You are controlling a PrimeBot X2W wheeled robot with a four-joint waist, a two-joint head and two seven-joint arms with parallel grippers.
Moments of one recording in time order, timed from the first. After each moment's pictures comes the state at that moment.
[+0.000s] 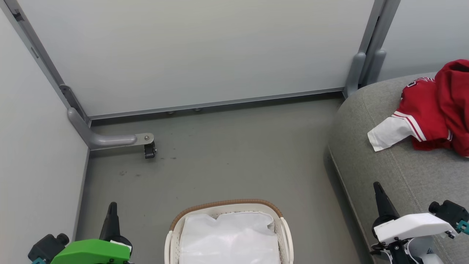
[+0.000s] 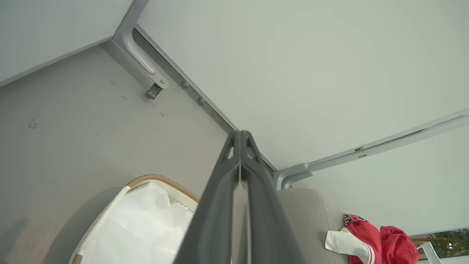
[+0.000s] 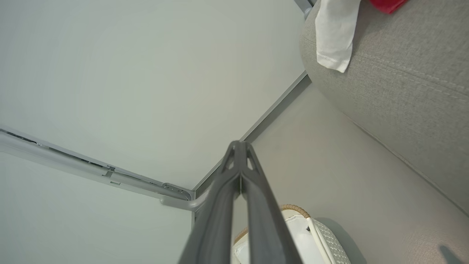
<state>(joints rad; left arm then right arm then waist) 0.01 0.06 0.00 0.27 -1.03 -0.09 -0.05 -0.06 -0.04 -0.05 0.30 0.95 0.13 -0.06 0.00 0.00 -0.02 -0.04</state>
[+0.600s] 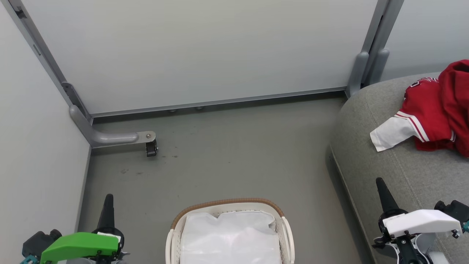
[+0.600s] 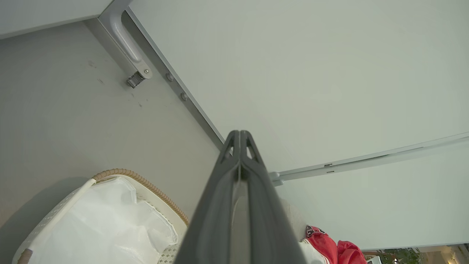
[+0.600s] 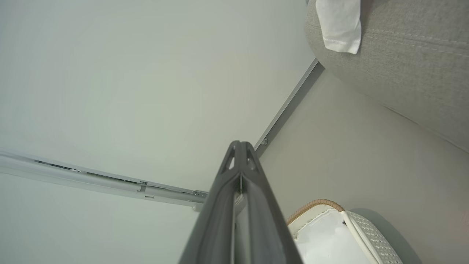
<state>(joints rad) -0.02 0.05 0.04 0.26 -1.20 -0.10 0.00 -0.07 -0.04 -0.07 0.28 1.15 0.13 -0.01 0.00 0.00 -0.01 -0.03</state>
